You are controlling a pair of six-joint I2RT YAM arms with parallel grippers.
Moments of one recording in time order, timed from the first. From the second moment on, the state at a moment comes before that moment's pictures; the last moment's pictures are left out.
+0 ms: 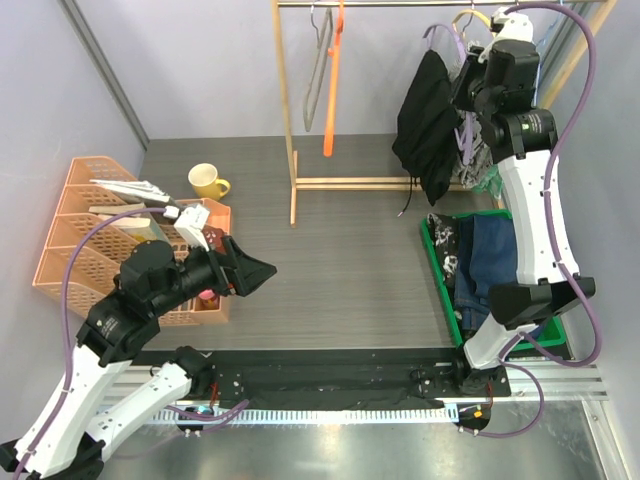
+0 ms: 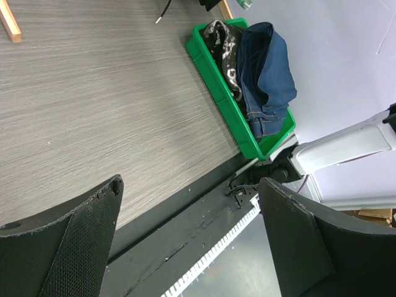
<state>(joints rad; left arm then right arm) -0.61 0.62 1.04 -0.72 0.19 -0.65 0.15 1.68 2.18 -0.71 0.19 0.20</state>
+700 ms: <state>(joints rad) -0.61 0.70 1.04 -0.69 0.20 -0.65 0.10 1.43 1.43 0.18 -0.02 0.25</state>
